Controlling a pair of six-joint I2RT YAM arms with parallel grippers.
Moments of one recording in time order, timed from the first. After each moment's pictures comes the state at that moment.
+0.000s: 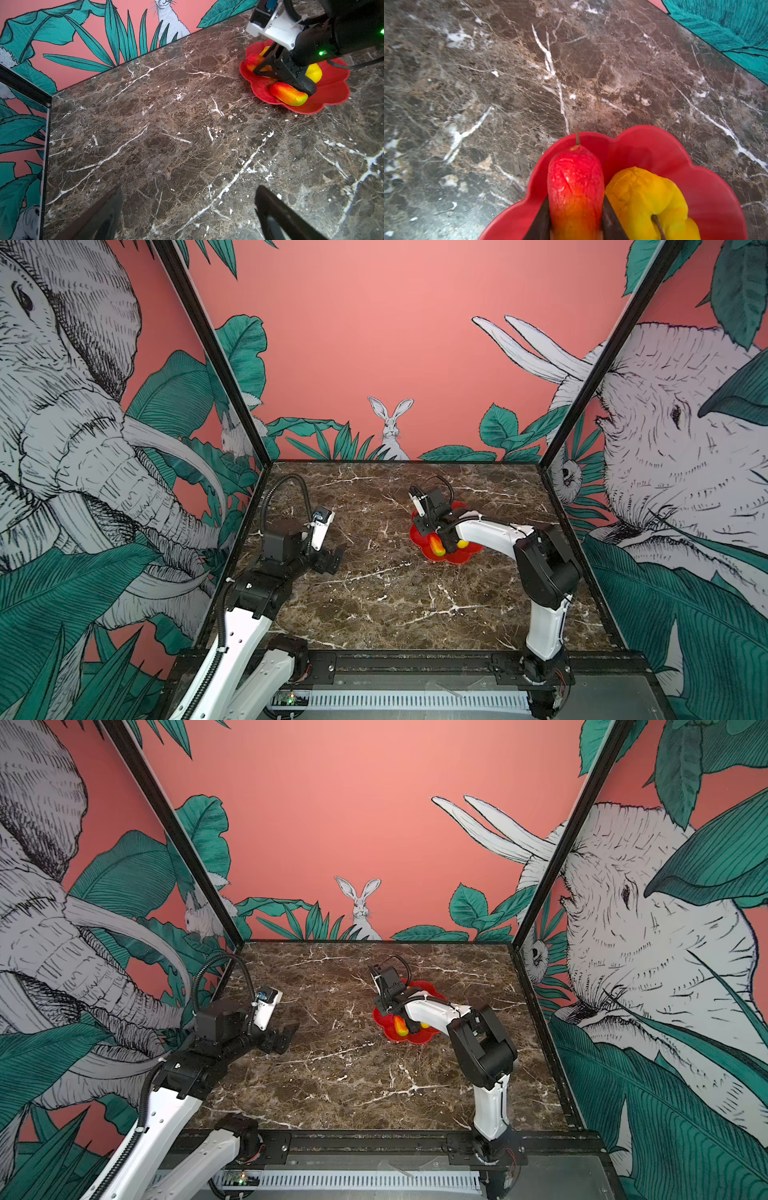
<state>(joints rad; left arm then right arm) -0.30 0.73 0.83 -0.68 0.12 0.21 0.64 1.92 1.32 -0.26 0.21 -0.03</state>
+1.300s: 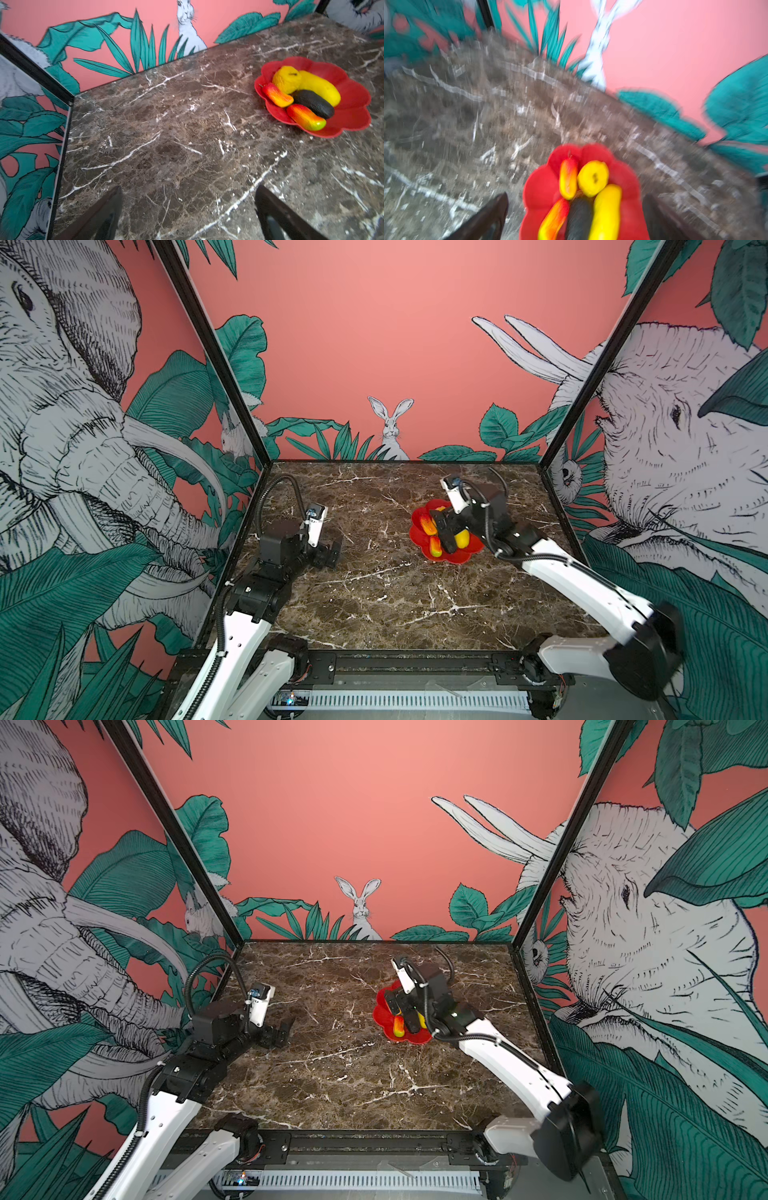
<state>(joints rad) -0.30 0.69 0.78 -0.56 0.00 0.12 0.62 1.20 1.01 -0.25 0.14 -0.12</state>
